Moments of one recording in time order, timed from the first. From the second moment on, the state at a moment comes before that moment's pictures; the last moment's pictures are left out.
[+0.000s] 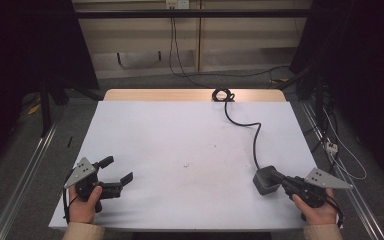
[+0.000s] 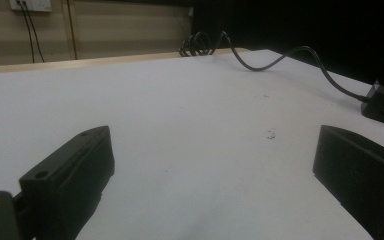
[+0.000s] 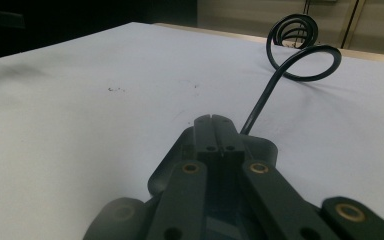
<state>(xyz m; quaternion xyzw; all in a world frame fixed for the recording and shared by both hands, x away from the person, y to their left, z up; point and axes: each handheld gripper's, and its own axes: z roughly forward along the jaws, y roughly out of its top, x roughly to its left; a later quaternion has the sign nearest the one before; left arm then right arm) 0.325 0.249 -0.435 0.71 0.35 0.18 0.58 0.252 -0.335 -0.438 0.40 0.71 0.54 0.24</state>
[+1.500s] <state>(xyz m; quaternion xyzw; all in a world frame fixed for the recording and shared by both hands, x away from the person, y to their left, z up) 0.326 0.250 -0.436 0.71 0.35 0.18 0.58 0.257 -0.330 -0.436 0.41 0.67 0.56 0.25</state>
